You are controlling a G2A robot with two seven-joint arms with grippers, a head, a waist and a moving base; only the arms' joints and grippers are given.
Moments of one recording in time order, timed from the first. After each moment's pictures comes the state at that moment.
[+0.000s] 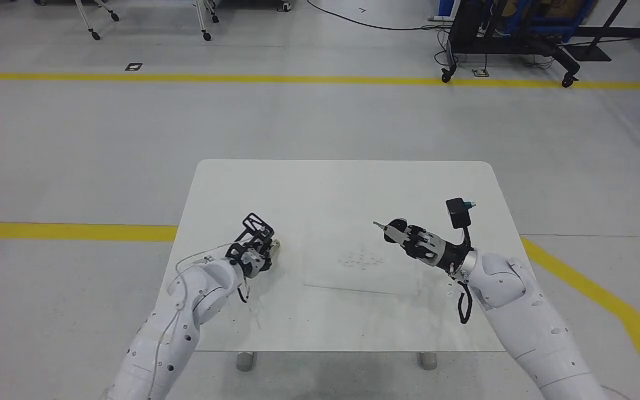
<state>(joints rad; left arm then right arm) 1.32 -1.15 -1.17 -1.52 1.29 -0.36 -0.52 -1.33 -1.05 1.28 -1.35 -0.21 -1.01 0.42</state>
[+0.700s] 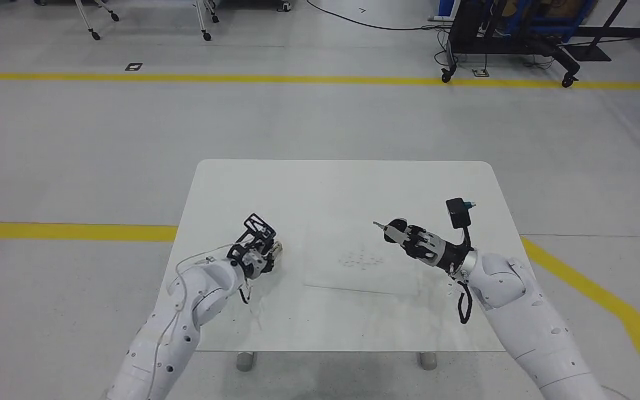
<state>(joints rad) 1.32 -1.15 -1.16 -1.53 1.27 -0.38 -0.50 -1.33 -1.05 1.28 -1.35 -0.21 -1.01 0.42</state>
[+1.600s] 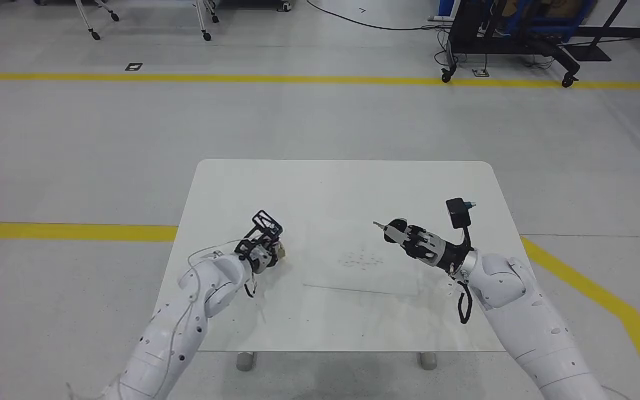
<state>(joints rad) 1.24 -1.17 -1.10 -1.44 1.31 -0.35 -0.47 -1.33 -1.05 1.28 -1.35 -0.21 -1.01 0.42</state>
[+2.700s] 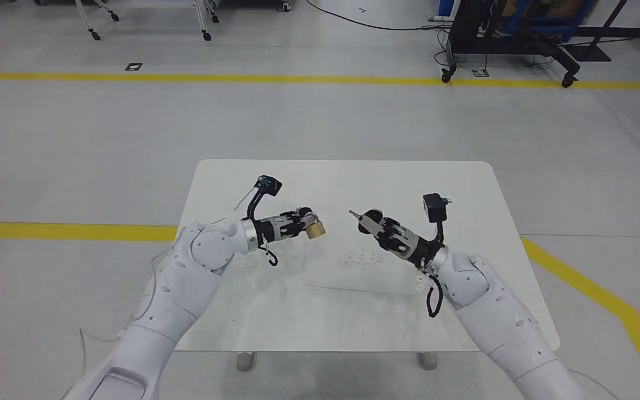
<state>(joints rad) 0.94 -1.24 -1.01 -1.08 0.31 -0.60 -0.67 -1.25 -1.11 1.11 -1.32 -0.26 -0.97 0.18</state>
